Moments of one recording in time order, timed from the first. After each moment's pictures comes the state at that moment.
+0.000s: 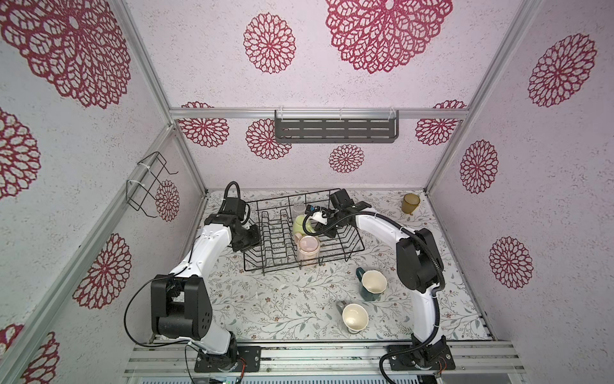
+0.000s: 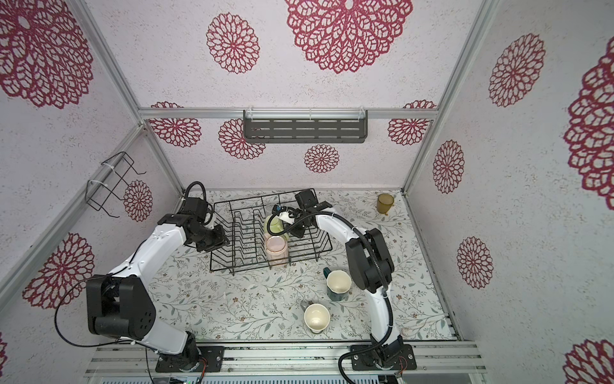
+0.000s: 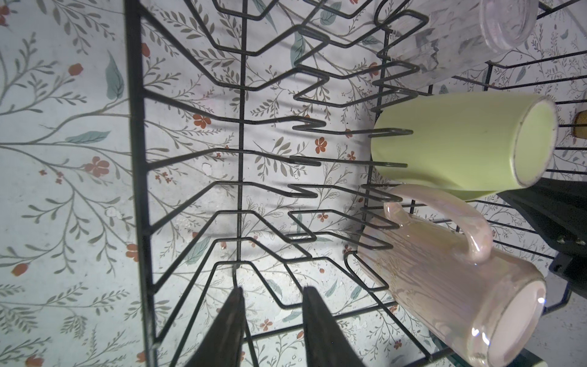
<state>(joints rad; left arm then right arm) -0.09 1.57 1.26 -0.88 0.21 -0.41 0.56 2.10 1.73 -0.59 -0.38 -0.69</state>
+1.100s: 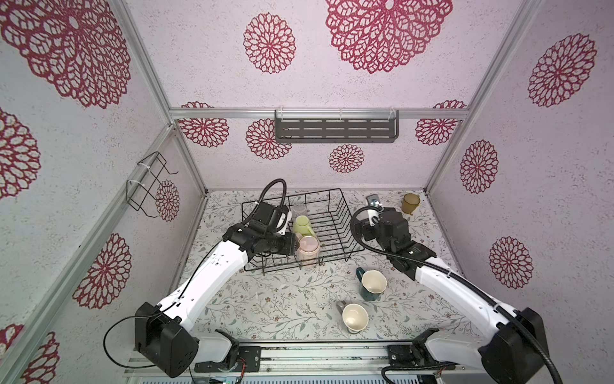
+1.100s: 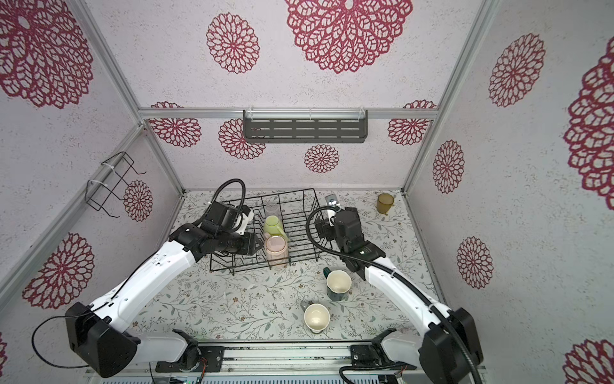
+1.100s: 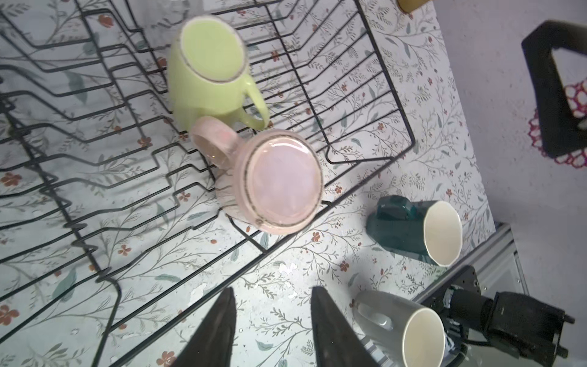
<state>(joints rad) -0.53 1.36 1.27 -0.83 0.20 -0.34 0.54 1.19 0.94 -0.12 0.36 0.00</state>
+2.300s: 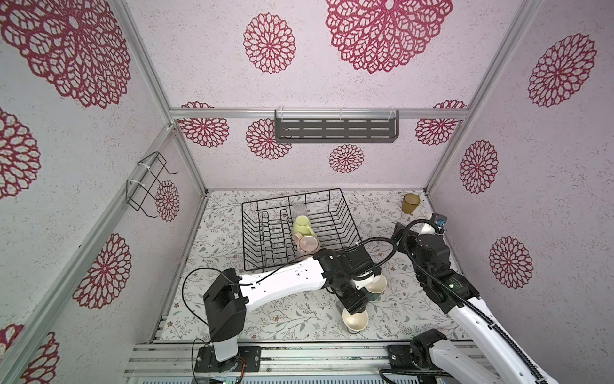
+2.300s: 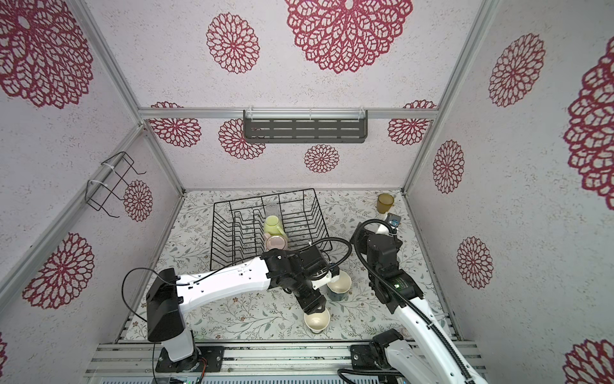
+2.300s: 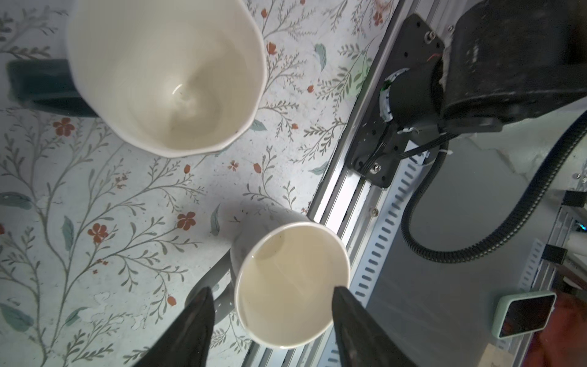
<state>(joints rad) -1.15 1.82 1.56 -0.94 0.27 -0.13 0.40 0.79 0.75 -0.29 0.52 0.47</state>
